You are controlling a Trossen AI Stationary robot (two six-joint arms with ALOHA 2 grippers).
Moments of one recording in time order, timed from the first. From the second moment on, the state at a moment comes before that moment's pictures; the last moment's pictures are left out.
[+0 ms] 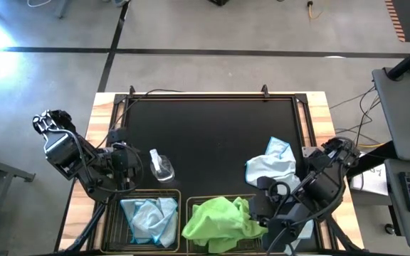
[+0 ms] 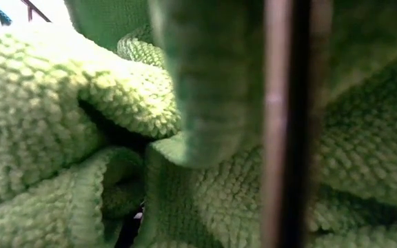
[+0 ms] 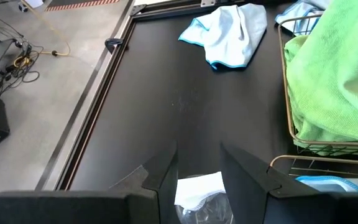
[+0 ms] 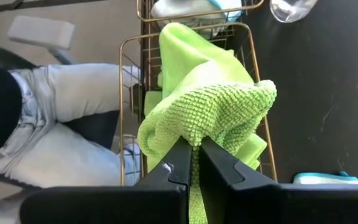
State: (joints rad) left arm -0.75 1.32 1.74 -1.50 -0.80 -0.64; right arm 0.72 1.89 2.35 -1.45 0.23 0.71
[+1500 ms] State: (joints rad) left arm -0.75 1.32 1.74 -1.47 -0.80 -0.67; right arm 0.72 1.93 2.34 -1.43 0.23 0.58
